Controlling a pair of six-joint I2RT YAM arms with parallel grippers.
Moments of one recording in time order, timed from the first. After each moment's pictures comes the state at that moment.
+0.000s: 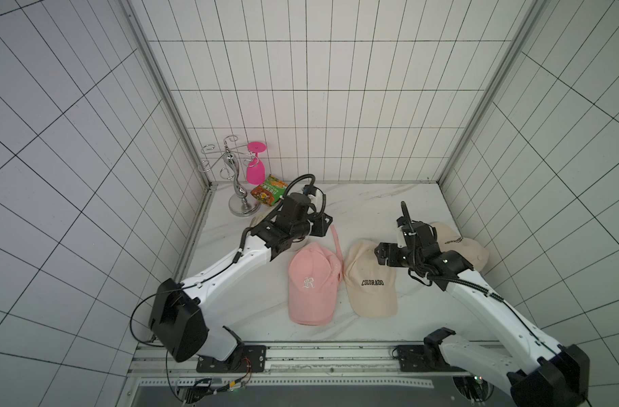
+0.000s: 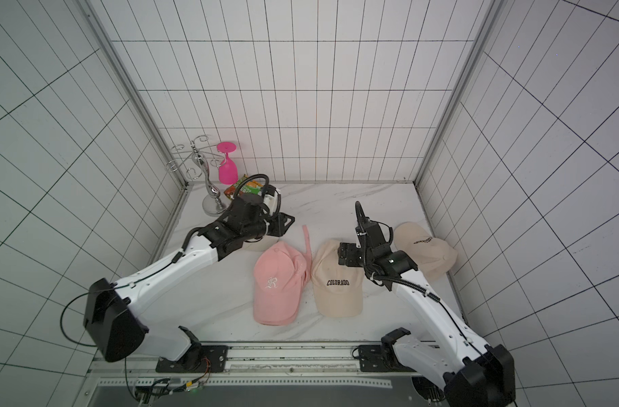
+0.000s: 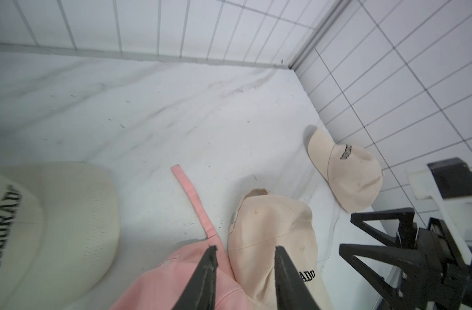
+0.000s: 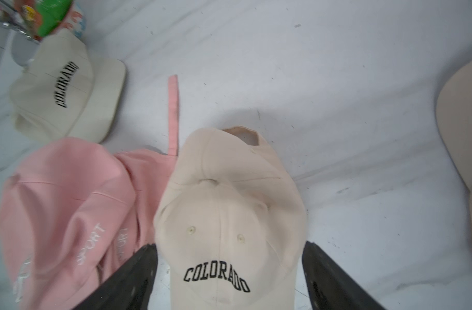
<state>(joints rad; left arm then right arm) -0.58 1.36 1.19 -0.31 0.14 -0.51 0.47 1.03 0.89 -0.64 0.03 0.41</state>
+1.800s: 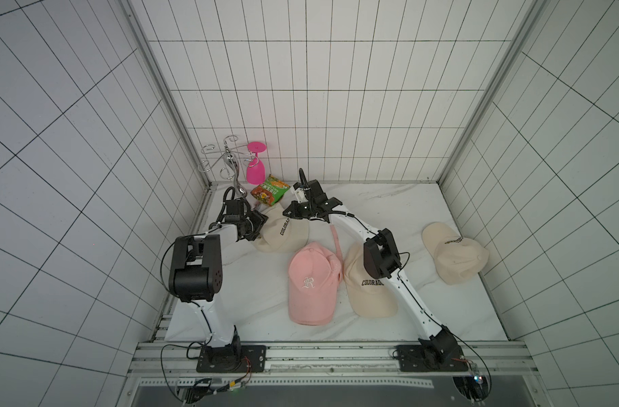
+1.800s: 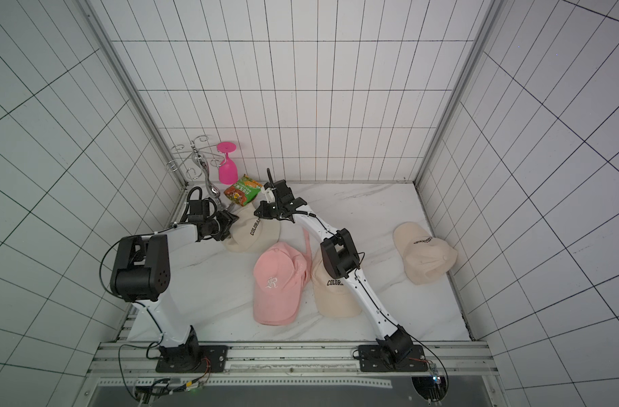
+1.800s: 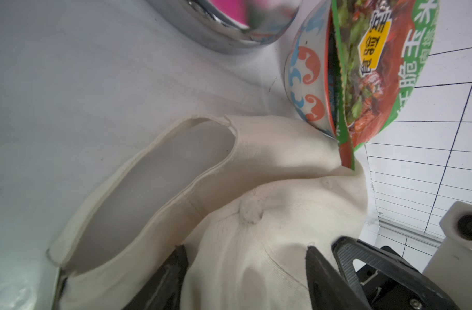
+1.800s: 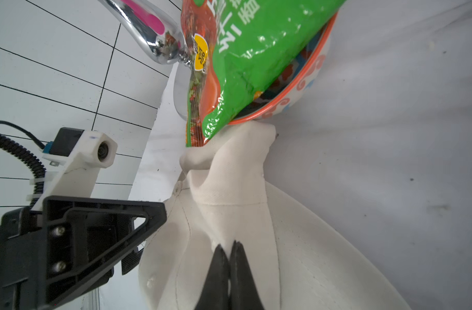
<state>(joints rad) 0.05 1.86 1.08 -0.07 0.40 -0.93 0.64 2.72 2.50 -0.41 -0.53 0.56</state>
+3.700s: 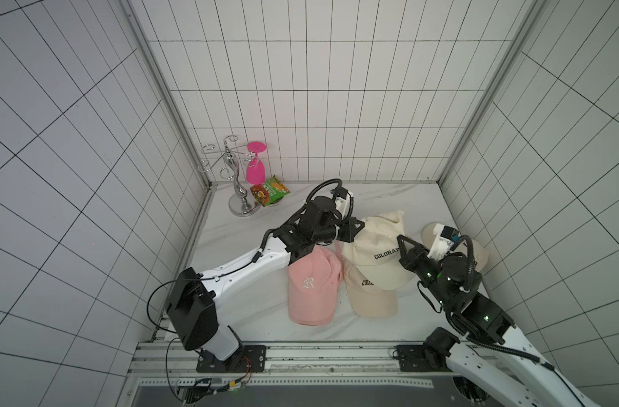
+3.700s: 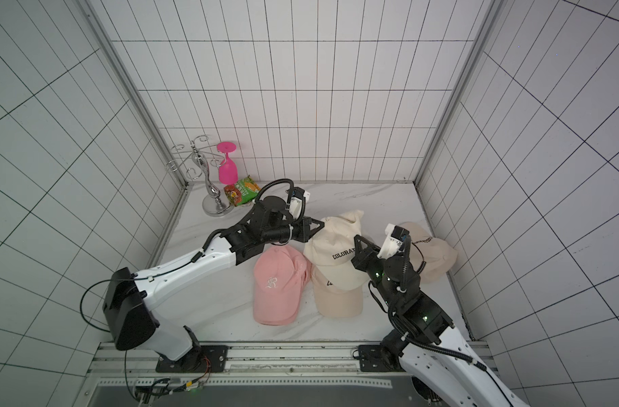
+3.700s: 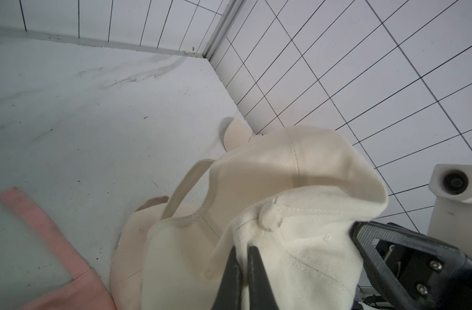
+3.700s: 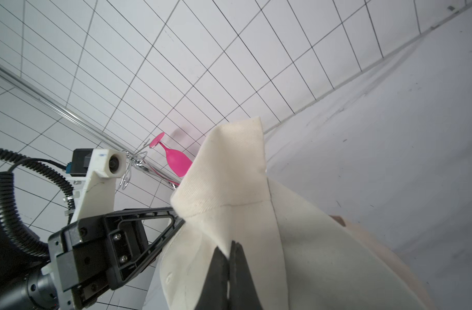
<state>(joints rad) -0.83 1.57 1.32 -0.13 0.27 -0.62 0.66 0.51 0.65 -0.32 0.34 0.86</state>
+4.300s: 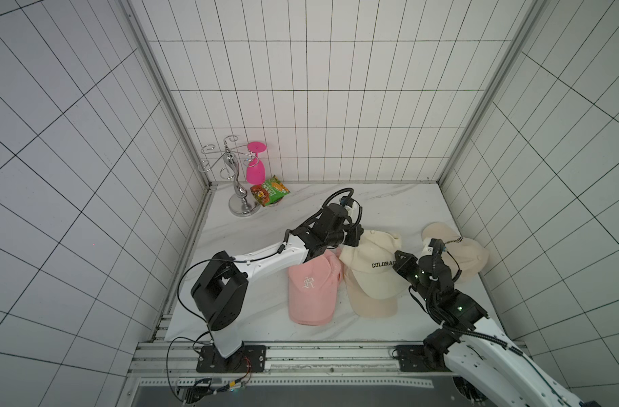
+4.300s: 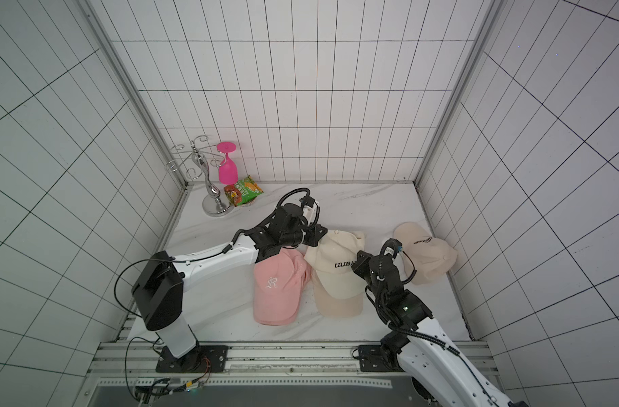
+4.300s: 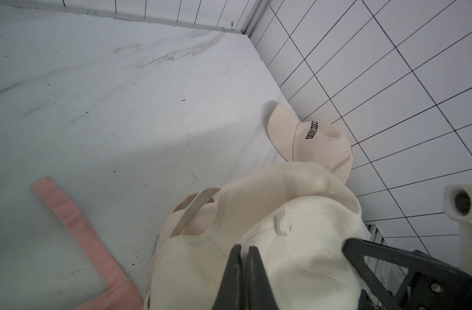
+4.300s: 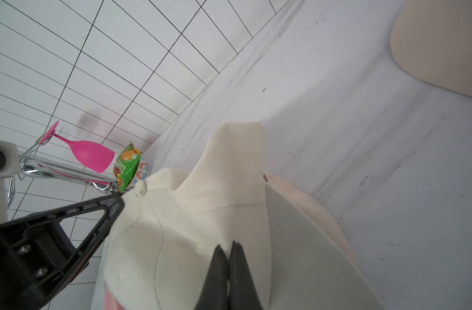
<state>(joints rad) -0.81 1.76 1.33 -0.07 0.17 -0.54 0.50 0.62 0.46 -0.30 0.29 0.97</state>
